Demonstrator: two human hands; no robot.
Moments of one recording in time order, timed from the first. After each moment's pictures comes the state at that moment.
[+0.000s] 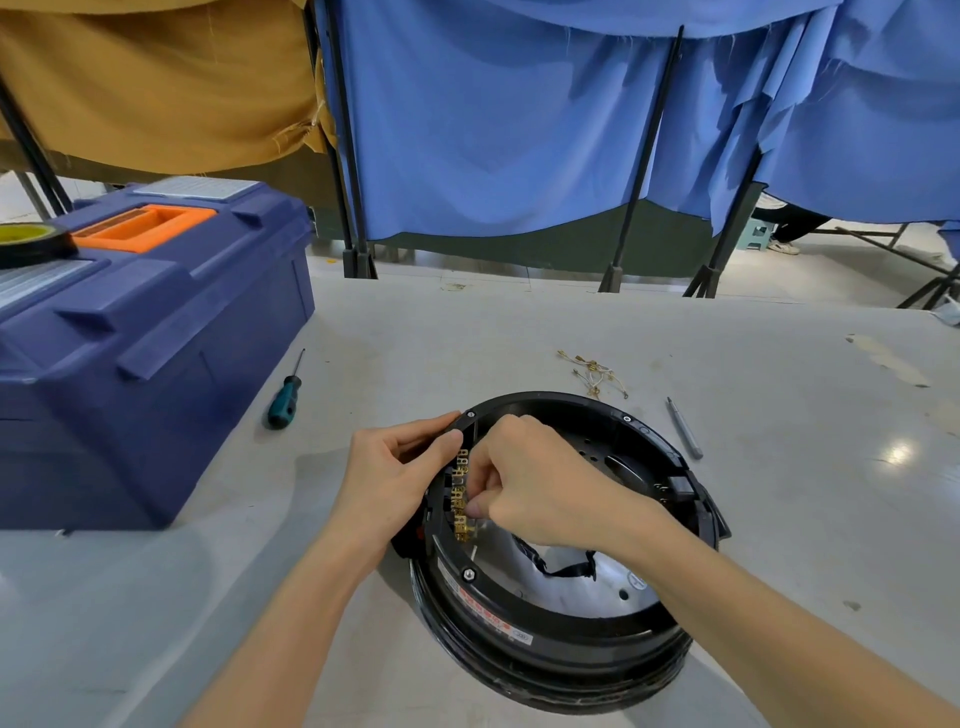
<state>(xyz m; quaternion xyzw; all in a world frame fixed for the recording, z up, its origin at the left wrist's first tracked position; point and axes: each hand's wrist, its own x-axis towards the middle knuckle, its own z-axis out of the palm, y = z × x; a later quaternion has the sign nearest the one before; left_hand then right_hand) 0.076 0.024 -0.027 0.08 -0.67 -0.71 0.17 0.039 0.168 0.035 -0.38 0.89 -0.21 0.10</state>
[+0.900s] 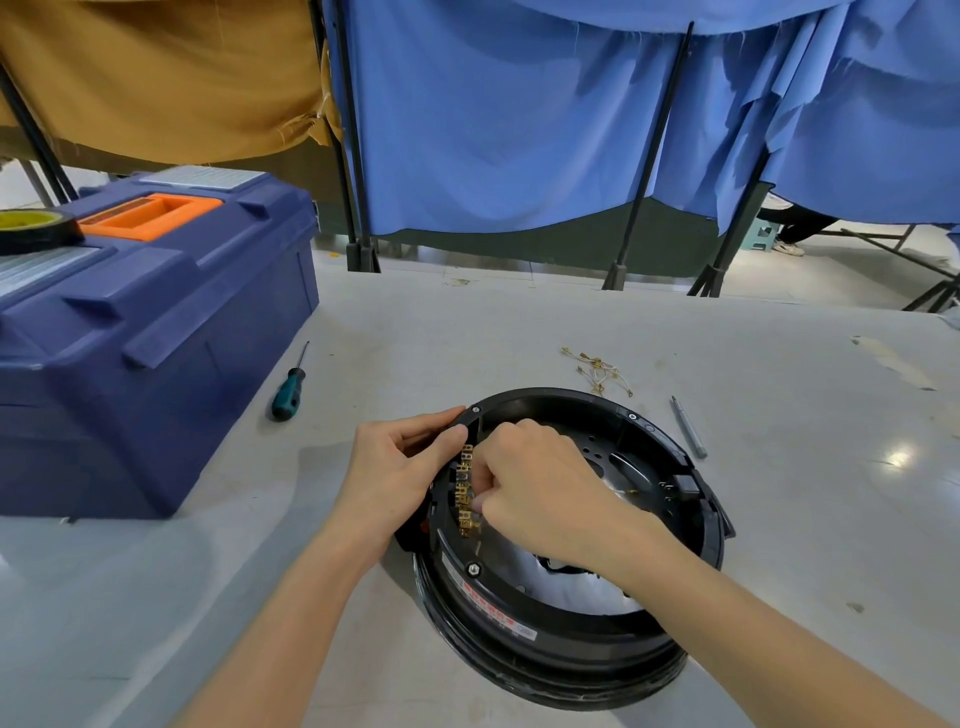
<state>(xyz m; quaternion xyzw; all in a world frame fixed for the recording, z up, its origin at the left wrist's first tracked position) 0.076 0.024 -0.028 0.08 -0.68 -0.71 0.17 0.049 0.163 0.026 -0.38 0.91 -0.15 0.02</state>
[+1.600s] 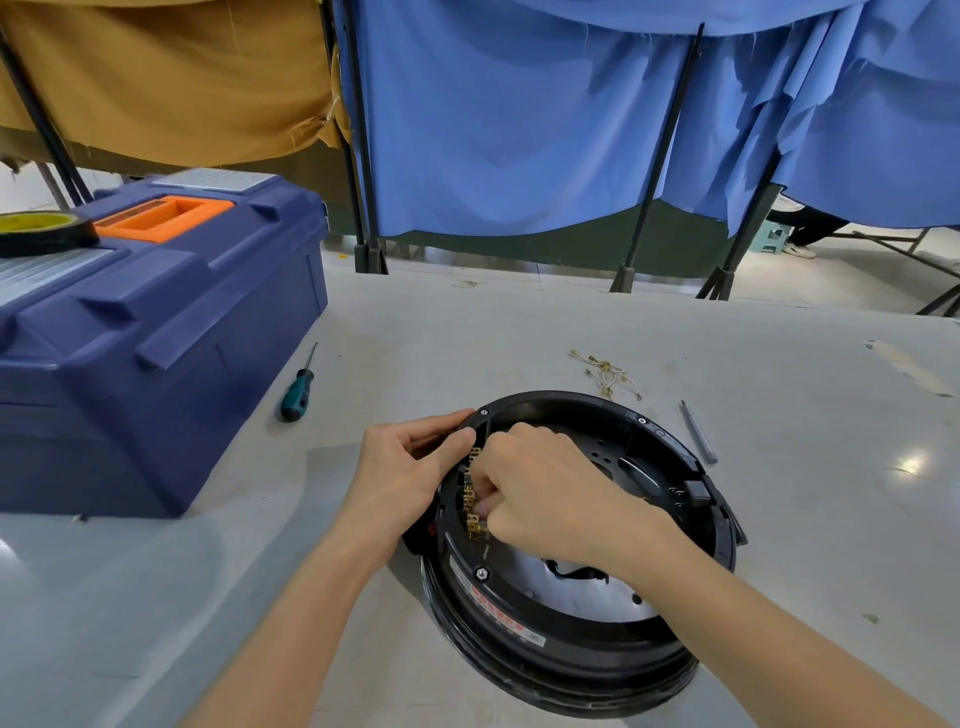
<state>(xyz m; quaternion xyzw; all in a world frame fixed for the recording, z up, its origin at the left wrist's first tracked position) 0.076 0.025 -0.027 0.09 -0.68 -0.71 0.16 0.051 0.161 0.037 -0.44 0.89 -0.07 0.02</state>
